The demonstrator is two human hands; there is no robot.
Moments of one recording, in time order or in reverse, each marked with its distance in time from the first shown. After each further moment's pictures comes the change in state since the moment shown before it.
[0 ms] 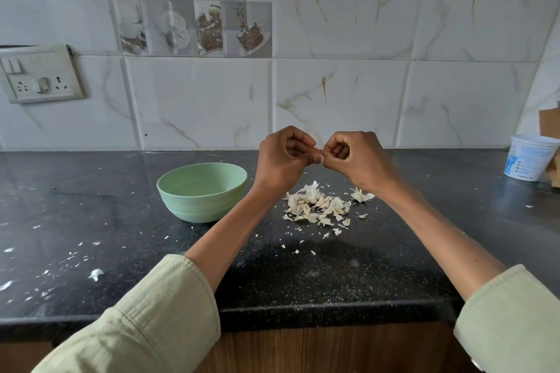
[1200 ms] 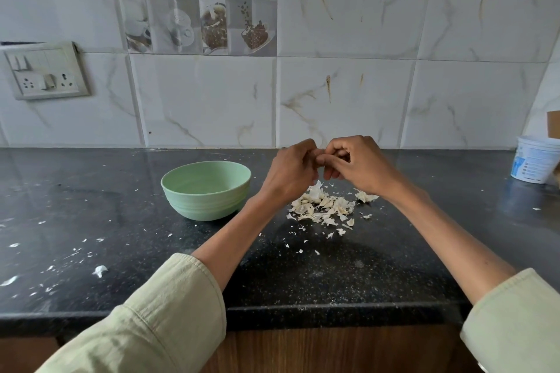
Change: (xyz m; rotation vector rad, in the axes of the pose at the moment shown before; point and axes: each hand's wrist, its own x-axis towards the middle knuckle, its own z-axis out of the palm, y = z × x) left_hand 0.004 -0.019 0.007 0.361 -0.150 0.072; right_hand 0.000 -0.001 0.004 0.095 -0.182 0.010
